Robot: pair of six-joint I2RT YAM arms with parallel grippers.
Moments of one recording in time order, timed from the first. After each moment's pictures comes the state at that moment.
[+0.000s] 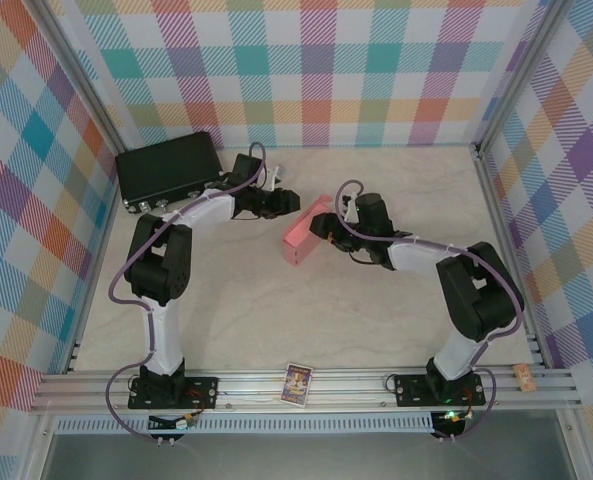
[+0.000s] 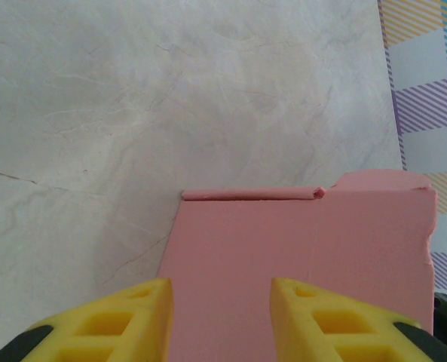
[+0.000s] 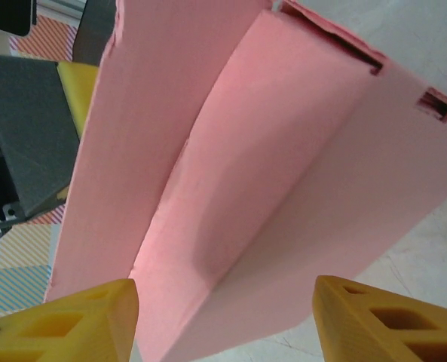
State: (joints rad) left arm -0.35 2.04 1.52 -0.32 0.62 -0.47; right arm 0.47 1.71 0.90 0.24 -0.47 0.87
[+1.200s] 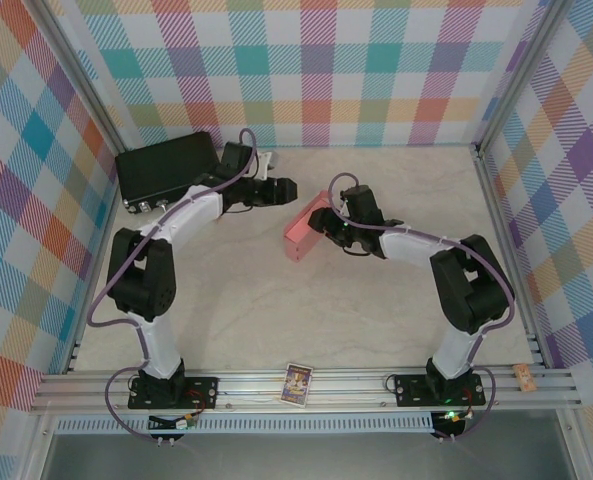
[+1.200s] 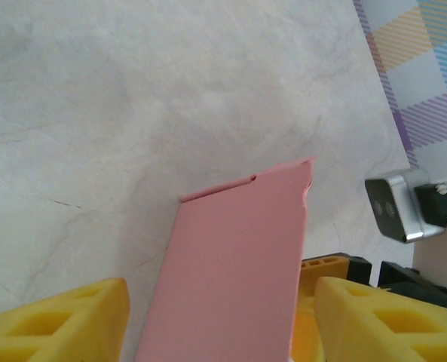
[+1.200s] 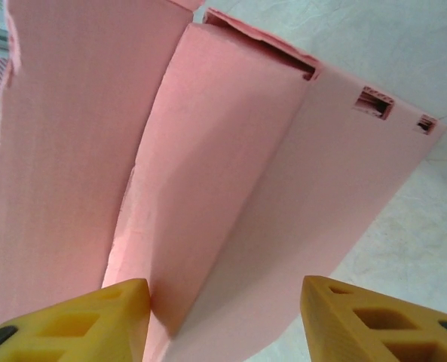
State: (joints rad) left arm -0.36 1.87 1.52 -0.41 0.48 -0.37; right arm 0.50 1.75 1.04 0.02 -0.31 0.90
